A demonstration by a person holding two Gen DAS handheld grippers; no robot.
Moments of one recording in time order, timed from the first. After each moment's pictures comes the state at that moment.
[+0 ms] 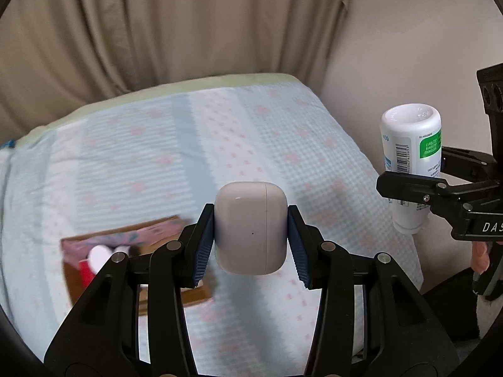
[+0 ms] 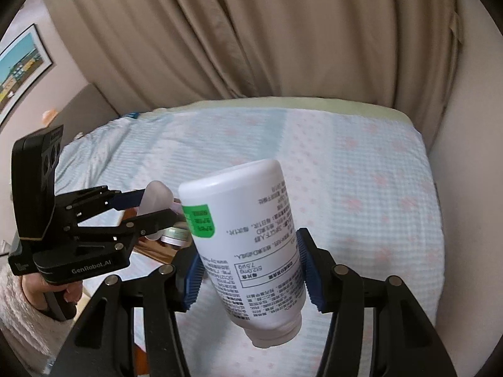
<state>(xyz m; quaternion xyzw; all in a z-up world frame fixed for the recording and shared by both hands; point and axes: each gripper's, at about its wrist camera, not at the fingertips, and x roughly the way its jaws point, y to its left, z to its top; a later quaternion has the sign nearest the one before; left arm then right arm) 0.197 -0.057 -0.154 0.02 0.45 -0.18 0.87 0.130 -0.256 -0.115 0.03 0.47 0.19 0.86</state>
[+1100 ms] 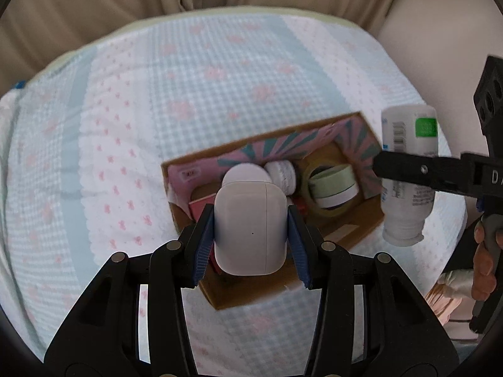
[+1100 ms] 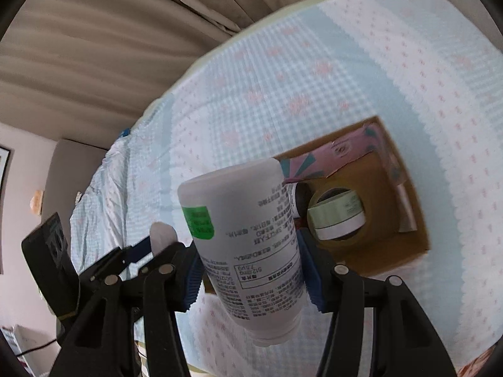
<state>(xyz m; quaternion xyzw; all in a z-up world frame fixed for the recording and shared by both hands) 0.248 0.242 -0.325 0.04 0.56 -0.18 0.81 0.171 0.028 -0.280 0.27 0.57 0.09 0.77</state>
